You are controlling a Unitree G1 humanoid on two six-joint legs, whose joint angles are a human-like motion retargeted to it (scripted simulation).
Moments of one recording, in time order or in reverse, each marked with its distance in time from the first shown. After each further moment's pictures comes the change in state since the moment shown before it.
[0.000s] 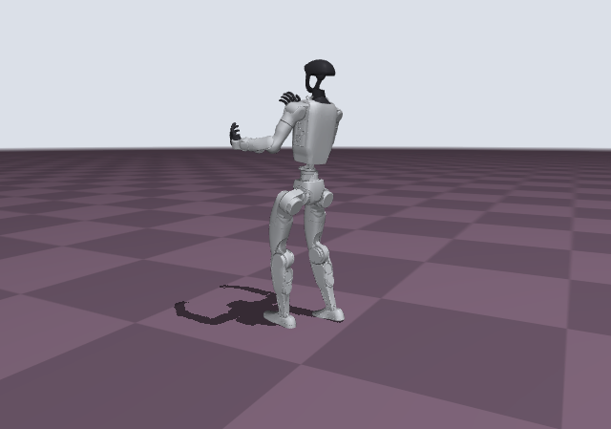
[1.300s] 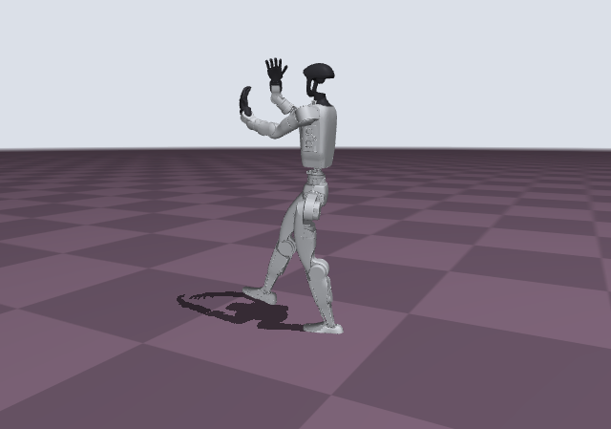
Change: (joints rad) left arm -0.942 -0.483 -0.071 0.516 0.285 -0.491 0.189; right arm -0.908 -0.010 0.324 0.291 0.160 -0.176 -0.010; waist -0.214 -0.044 0.095; left_leg 0.372 -0.041 -0.103 -0.128 -0.226 0.042; right_leg -0.385 -0.020 -0.107 -0.279 0.258 -0.077
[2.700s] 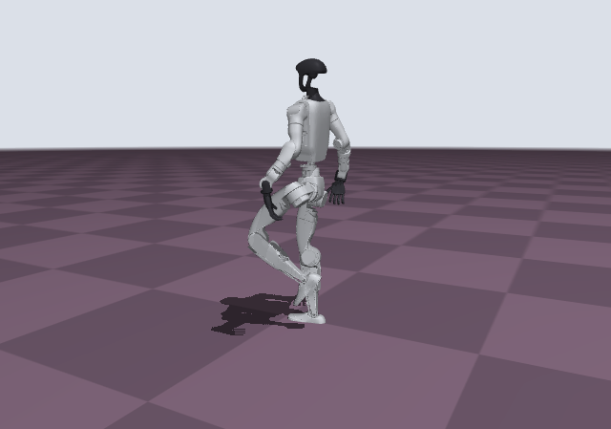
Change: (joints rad) left arm 1.353 0.519 0.242 0.092 1.534 0.325 -0.355; right arm 1.805 0.271 -0.467 0.658 -1.150 0.478 0.580; waist 0.047 -0.164 -0.167; left_leg -0.975 0.089 0.249 1.546 0.288 -0.224; right_leg 0.327 0.116 0.134 0.084 -0.357 -0.204
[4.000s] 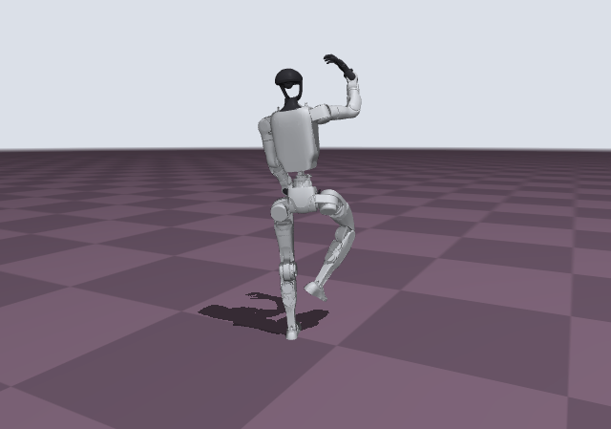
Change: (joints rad) left arm -0.388 -0.430 -0.484 0.150 -1.203 0.592 -0.338; right arm -1.850 -0.632 0.305 -0.558 1.524 -0.146 -0.165; waist -0.035 0.153 -0.011; left_leg 0.612 0.063 -0.115 -1.536 -0.126 0.245; right_leg -0.809 -0.280 -0.518 1.387 0.034 0.433
